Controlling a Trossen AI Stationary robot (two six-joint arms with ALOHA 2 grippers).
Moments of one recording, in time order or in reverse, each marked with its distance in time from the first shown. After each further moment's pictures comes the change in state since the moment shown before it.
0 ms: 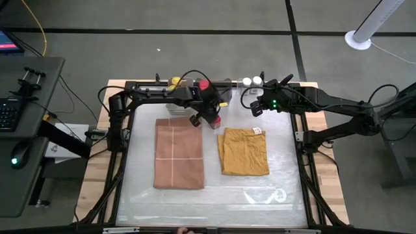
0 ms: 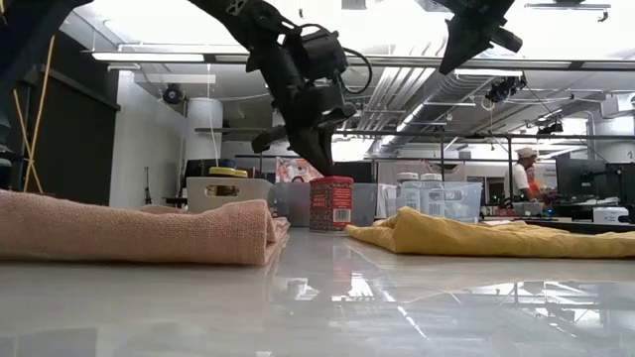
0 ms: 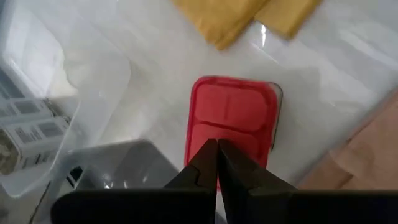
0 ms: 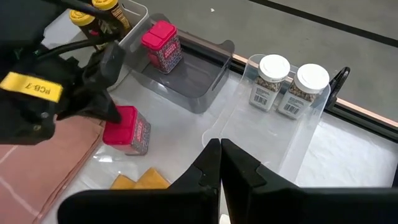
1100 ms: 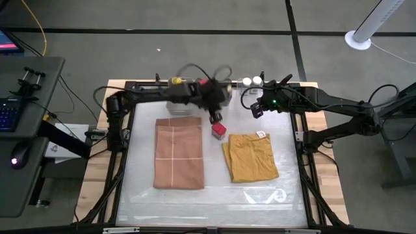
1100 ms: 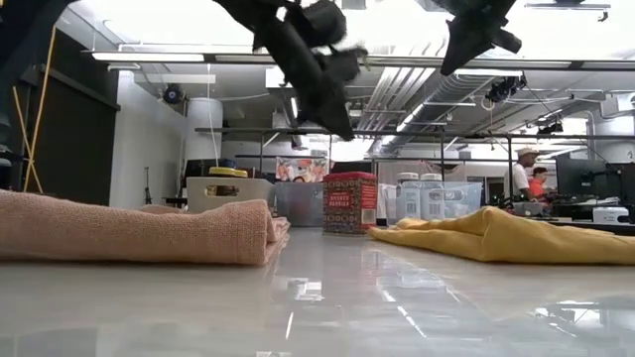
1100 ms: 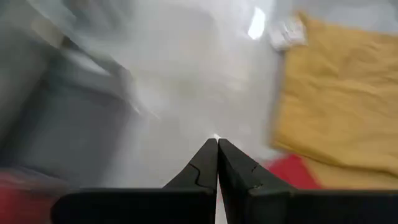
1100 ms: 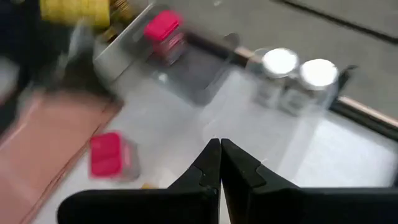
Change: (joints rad) left arm -0.027 -0.032 0.088 0.042 0.010 -1.287; right arm -0.001 0.000 0.000 -0.013 -0.030 -0.029
